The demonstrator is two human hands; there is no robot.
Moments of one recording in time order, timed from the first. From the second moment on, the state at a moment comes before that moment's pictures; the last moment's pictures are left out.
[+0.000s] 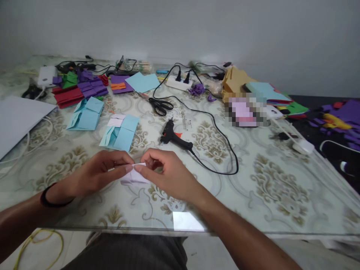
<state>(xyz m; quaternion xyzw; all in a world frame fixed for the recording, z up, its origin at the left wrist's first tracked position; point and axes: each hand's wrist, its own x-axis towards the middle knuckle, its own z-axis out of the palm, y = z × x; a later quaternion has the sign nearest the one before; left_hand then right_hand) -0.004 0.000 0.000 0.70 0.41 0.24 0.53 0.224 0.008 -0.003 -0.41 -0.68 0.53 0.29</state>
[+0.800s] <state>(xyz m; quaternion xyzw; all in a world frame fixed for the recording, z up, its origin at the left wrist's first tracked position) -0.007 -0.001 0.003 0.73 0.42 0.22 0.50 0.223 0.009 -0.009 -0.37 -0.71 0.51 0.32</state>
